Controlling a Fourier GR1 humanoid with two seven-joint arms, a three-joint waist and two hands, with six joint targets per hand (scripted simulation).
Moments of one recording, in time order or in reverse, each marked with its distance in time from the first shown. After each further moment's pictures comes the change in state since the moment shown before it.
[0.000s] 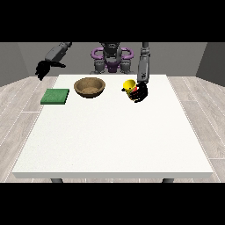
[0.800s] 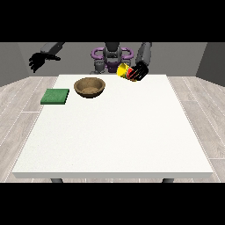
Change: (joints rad) left arm -0.067 -0.039 -0.279 -0.001 -0.369 0.166 0.411; right arm 0.078 -0.105 -0.084 0.303 0.017 0.036 -0.017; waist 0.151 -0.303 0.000
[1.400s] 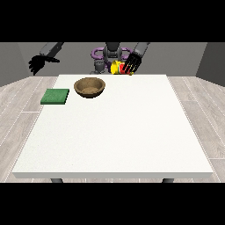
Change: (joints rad) left arm -0.065 -0.058 -0.188 -0.076 -0.335 -0.019 0.355; right arm 0.033 -0.040 -0.034 0.160 0.014 0.027 -0.106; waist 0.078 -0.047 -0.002
